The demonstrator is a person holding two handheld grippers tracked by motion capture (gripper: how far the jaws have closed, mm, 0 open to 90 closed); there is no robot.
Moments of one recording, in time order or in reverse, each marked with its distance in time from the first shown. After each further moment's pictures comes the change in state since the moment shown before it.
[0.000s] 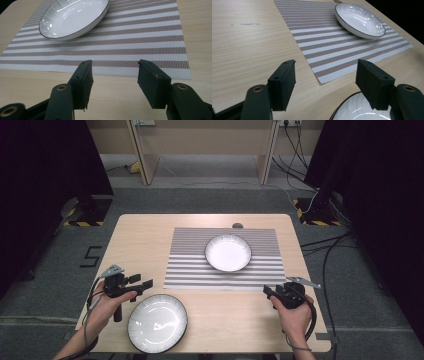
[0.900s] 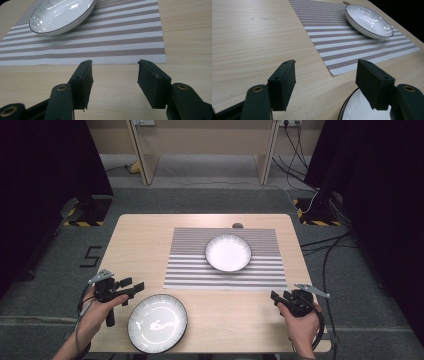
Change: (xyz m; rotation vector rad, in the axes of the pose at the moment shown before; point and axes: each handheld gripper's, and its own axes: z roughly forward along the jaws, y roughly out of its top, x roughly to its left) left arm 0.015 -0.015 -0.018 -0.024 0.042 -0.035; right arm -0.015 -0.016 -0.017 -0.024 -0.042 0.015
